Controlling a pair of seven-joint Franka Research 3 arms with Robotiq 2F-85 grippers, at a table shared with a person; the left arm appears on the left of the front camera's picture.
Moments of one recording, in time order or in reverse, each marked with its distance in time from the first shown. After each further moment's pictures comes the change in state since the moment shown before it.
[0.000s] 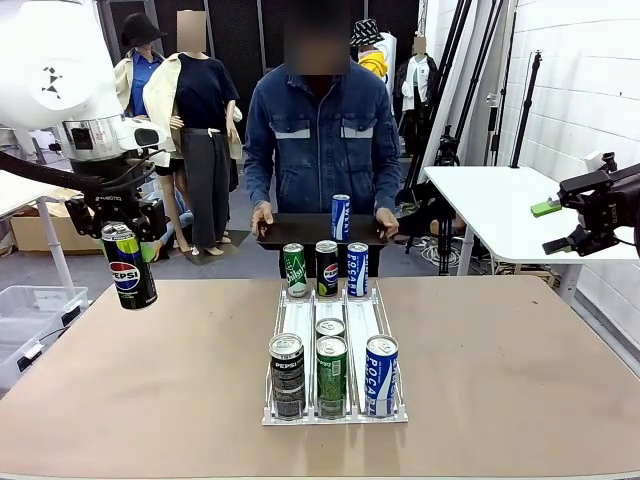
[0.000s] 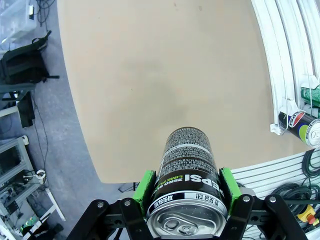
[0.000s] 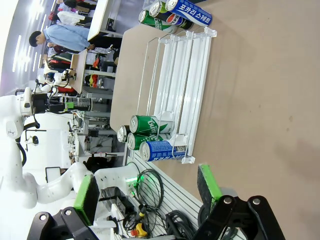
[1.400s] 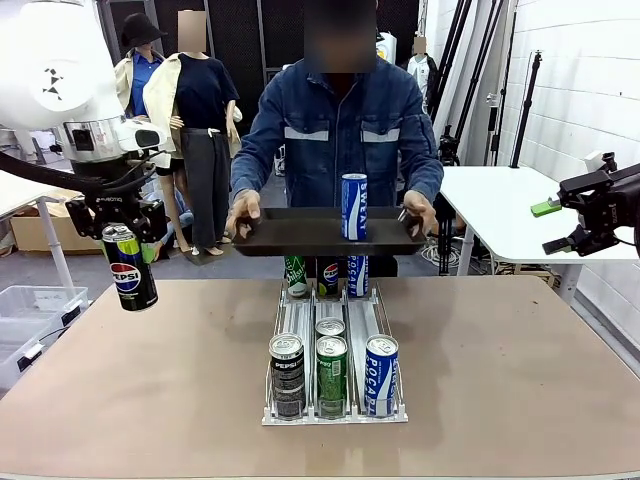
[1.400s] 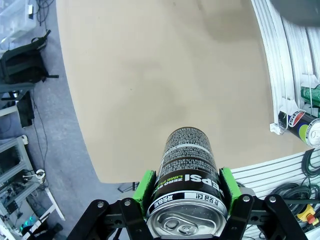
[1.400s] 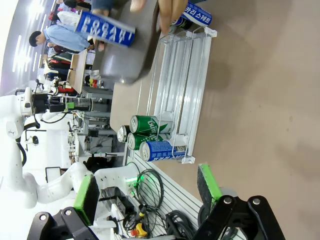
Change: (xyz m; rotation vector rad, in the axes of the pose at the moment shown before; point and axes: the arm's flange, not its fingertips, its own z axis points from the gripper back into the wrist) left arm 0.000 -0.001 -0.002 -0.004 0.004 0.001; right arm 0.000 0.000 0.000 0.000 0.000 0.000
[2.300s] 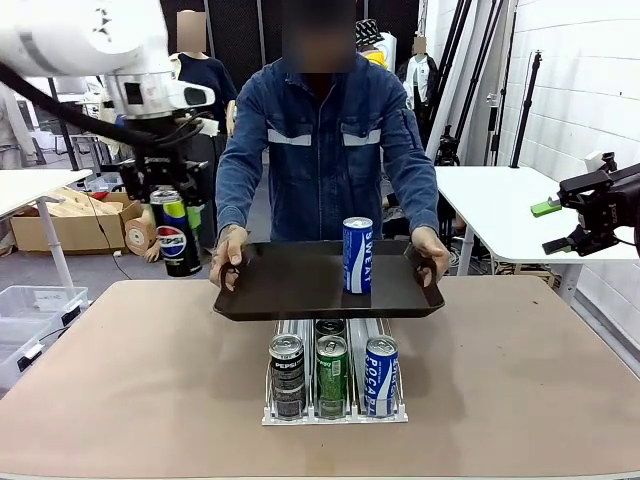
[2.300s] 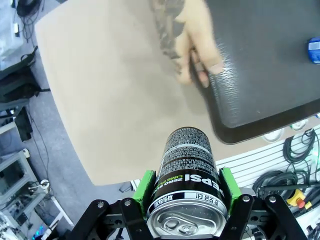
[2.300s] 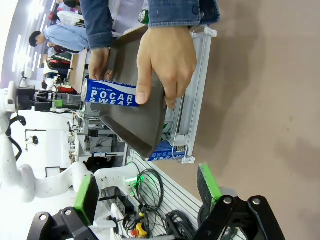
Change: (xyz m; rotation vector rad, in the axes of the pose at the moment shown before) left arm 0.046 -0.071 0.053 -0.045 0.036 -0.105; right arm 0.000 0.000 0.000 0.000 0.000 0.000
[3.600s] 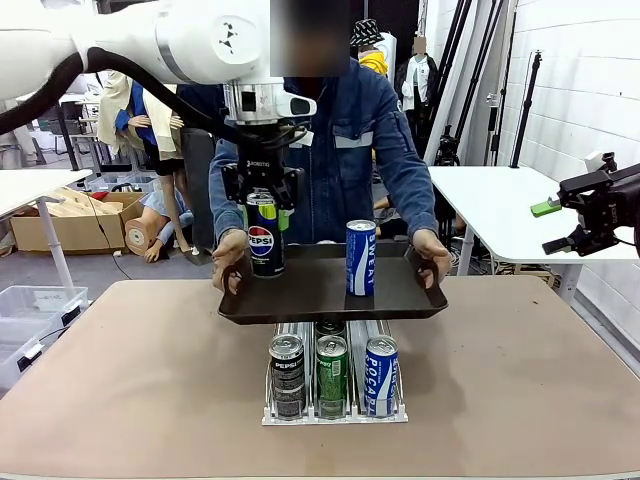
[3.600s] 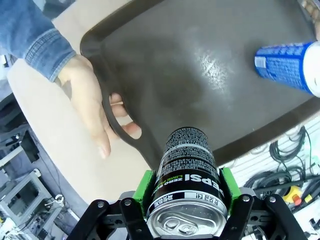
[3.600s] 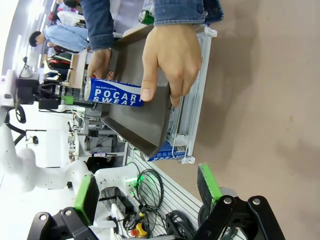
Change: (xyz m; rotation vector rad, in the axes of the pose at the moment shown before) left arm 0.077 -0.118 -0.031 0.008 0.049 -0.149; right arm 0.000 0.000 0.000 0.000 0.000 0.000
